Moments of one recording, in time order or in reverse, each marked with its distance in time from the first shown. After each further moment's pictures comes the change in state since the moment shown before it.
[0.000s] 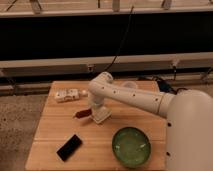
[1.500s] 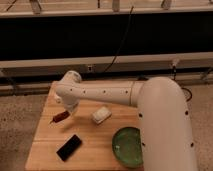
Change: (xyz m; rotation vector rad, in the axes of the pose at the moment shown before) arm -0.120 -0.055 0.002 -0.007 0.049 -0.204
